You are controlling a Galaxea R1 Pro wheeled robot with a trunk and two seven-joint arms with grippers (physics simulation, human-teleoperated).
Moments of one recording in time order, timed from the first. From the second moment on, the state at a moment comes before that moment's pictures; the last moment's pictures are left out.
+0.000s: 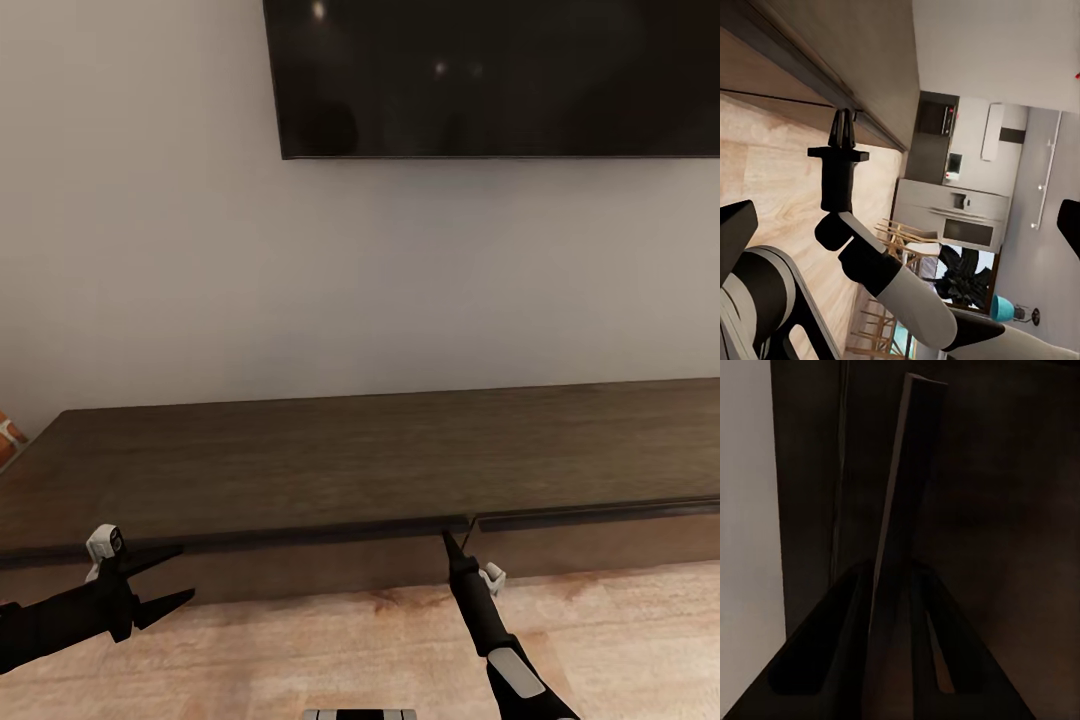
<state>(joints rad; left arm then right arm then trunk) -0.08 0.71 -0.12 -1.42 1.84 1.05 -0.41 -0.50 0.08 -0.21 -0.33 -1.09 -0.03 0.96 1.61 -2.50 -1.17</state>
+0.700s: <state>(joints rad) -0.08 0.71 -0.12 -1.42 1.84 1.05 -0.41 -0.50 0.08 -0.23 -0.33 -1.09 -0.03 0.96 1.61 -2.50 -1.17</state>
